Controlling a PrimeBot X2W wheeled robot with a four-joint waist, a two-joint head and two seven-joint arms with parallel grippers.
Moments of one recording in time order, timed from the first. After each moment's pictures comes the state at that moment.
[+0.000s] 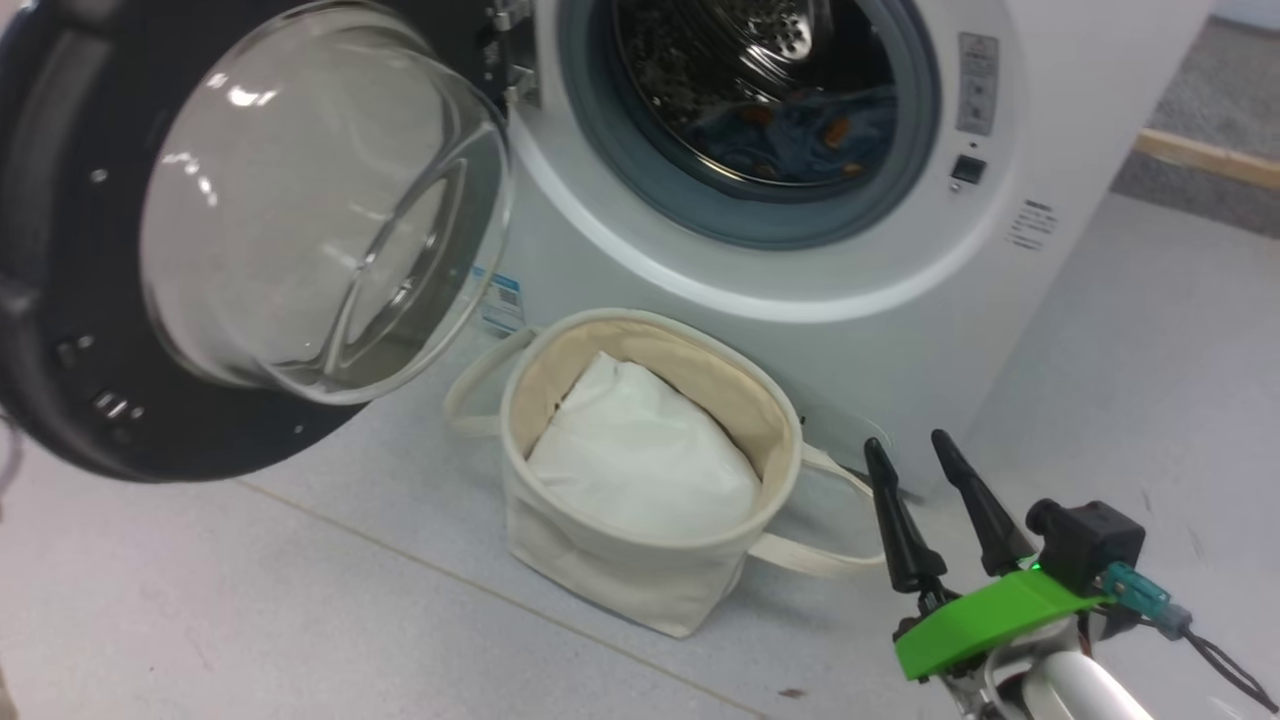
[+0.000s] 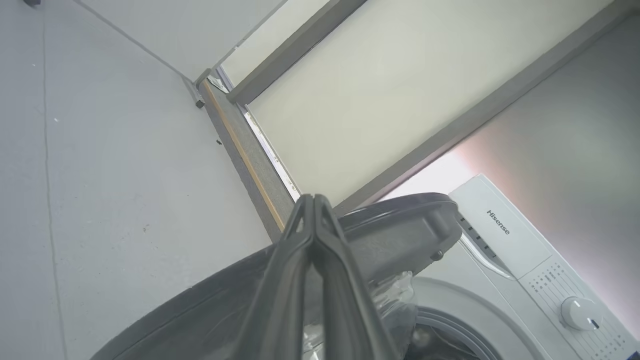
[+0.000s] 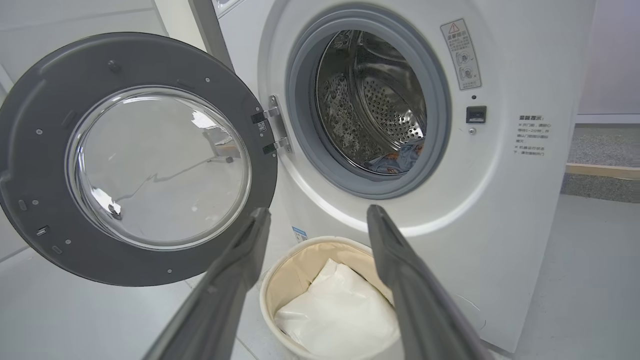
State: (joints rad) left arm -0.67 0.33 0.39 0.69 -0.92 -0.09 0.03; right arm -0.16 -0.21 0.40 0.20 0.52 0.13 -0.26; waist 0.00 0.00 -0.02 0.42
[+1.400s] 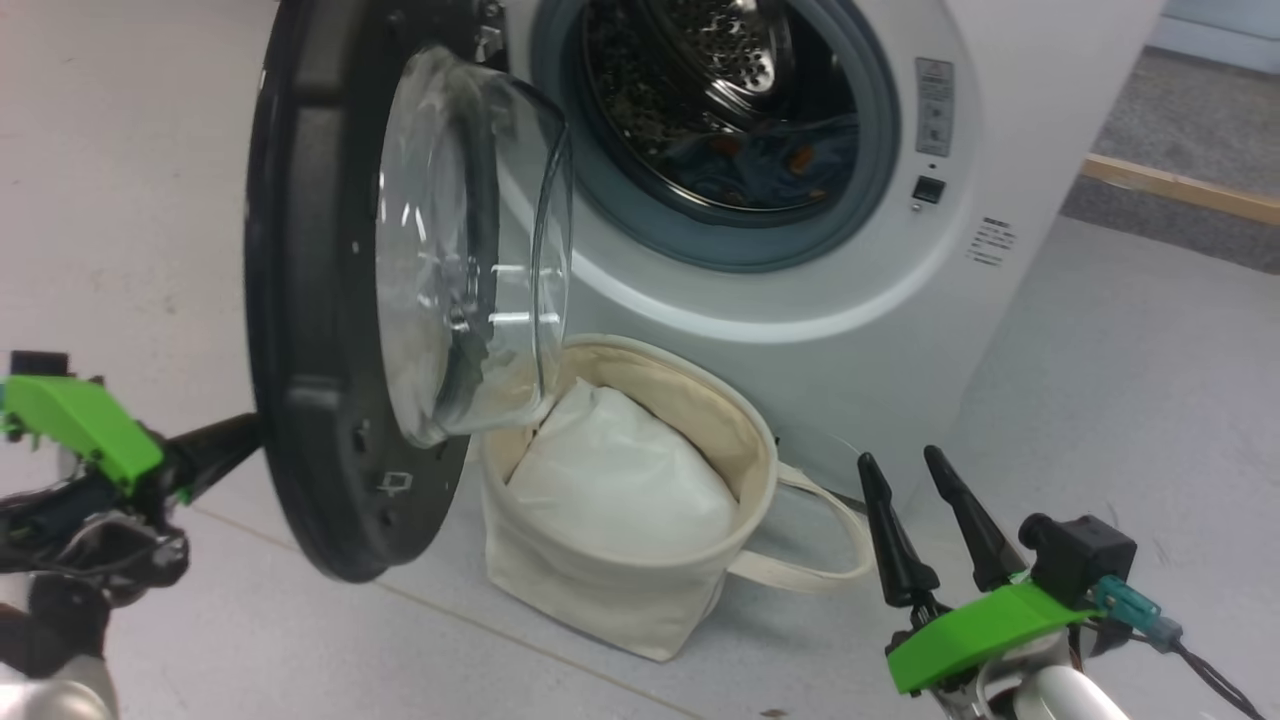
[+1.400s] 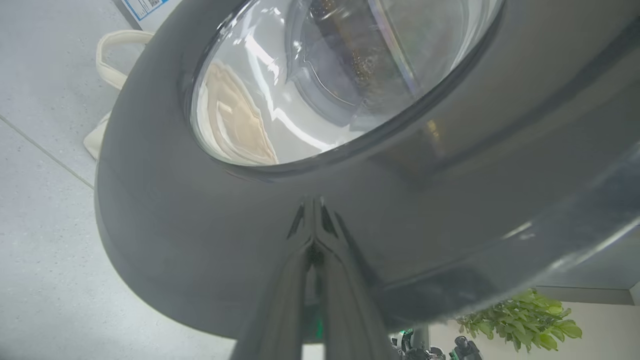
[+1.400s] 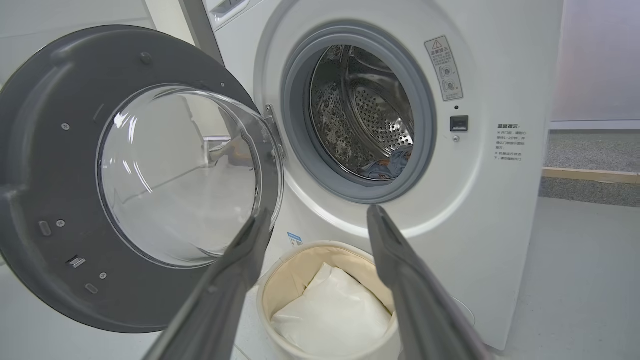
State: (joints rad) left arm -0.66 0.26 0.28 0.78 -1.14 -0.09 1.05; right arm -0.14 -0.19 0.39 0.20 0.52 0.13 -0.26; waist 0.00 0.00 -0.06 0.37
